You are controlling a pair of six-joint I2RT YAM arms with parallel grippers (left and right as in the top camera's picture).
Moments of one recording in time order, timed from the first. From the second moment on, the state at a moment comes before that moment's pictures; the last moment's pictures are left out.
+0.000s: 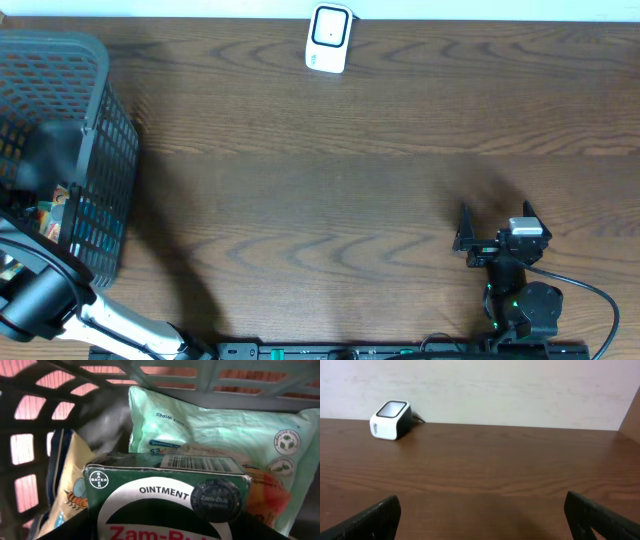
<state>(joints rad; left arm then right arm) 0.85 1.99 1.57 -1.10 -0.29 -0.75 0.00 0.01 0.01 -0.07 -0.01 -0.03</state>
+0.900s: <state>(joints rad) 0.82 1.29 1.56 -0.75 0.36 -0.85 0.00 0.01 0.01 -0.07 -0.01 -0.03</state>
